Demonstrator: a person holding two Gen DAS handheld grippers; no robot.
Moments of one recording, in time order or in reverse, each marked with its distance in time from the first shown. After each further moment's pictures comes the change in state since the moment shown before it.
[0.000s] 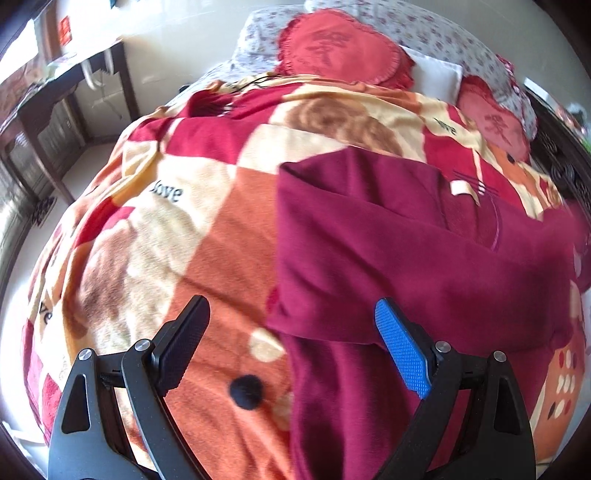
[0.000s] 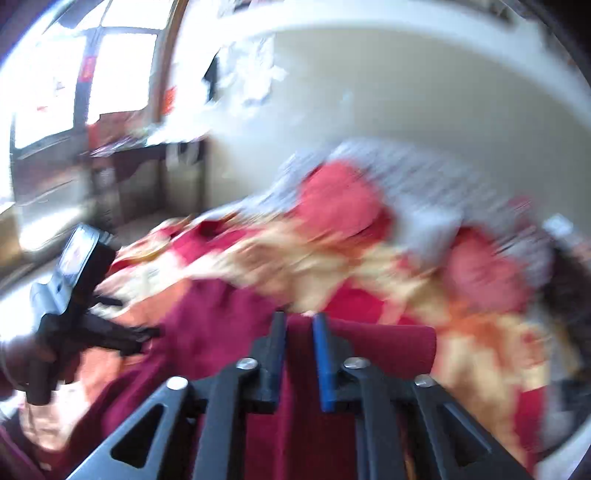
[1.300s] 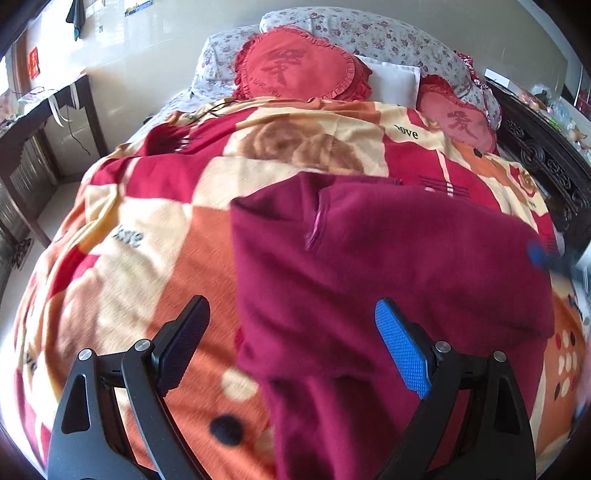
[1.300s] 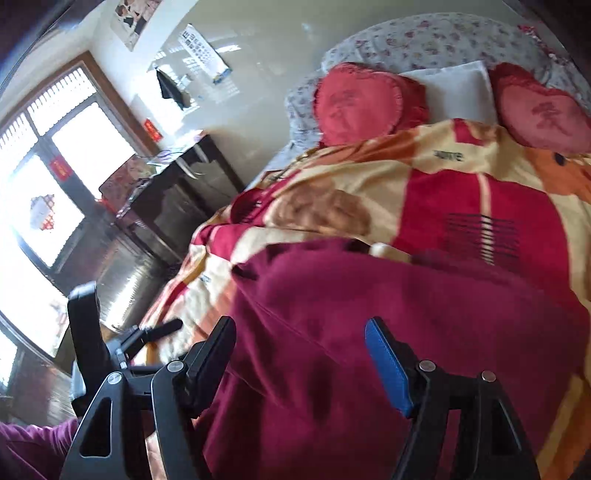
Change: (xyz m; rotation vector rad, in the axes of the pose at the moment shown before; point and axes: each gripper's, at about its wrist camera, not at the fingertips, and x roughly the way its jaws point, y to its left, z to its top) left arm 0.012 -0.027 0.017 0.119 -0.082 -0.103; right arm 0.063 -0.042 -0.038 0.483 0.158 0.295
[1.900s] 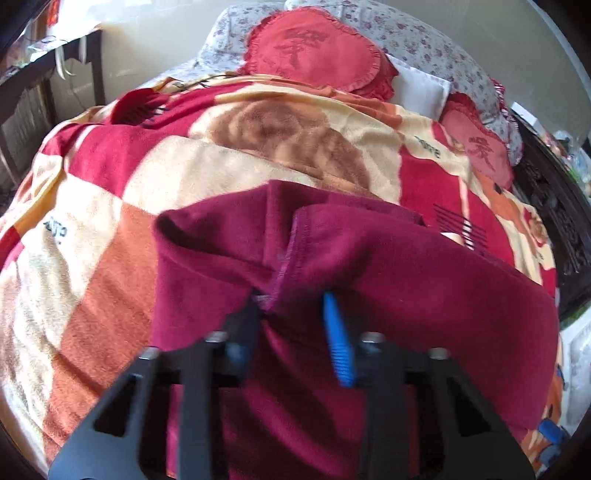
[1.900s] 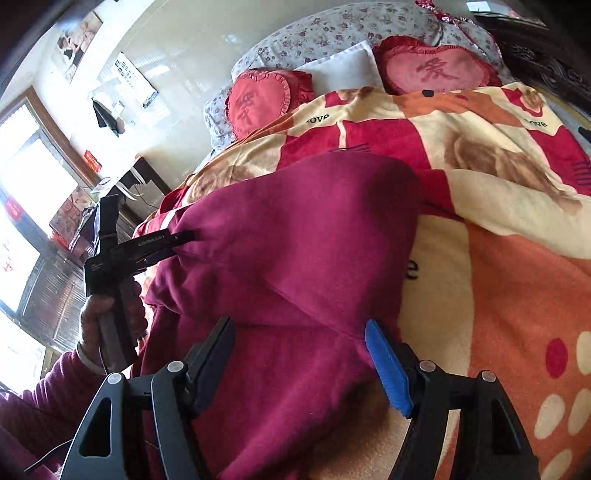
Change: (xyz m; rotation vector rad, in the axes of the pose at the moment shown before) left arm 0.070 -0.016 0.032 -0.173 0.029 -0.031; right arm -0.073 -0.076 -0.108 0.187 -0.033 -0.184
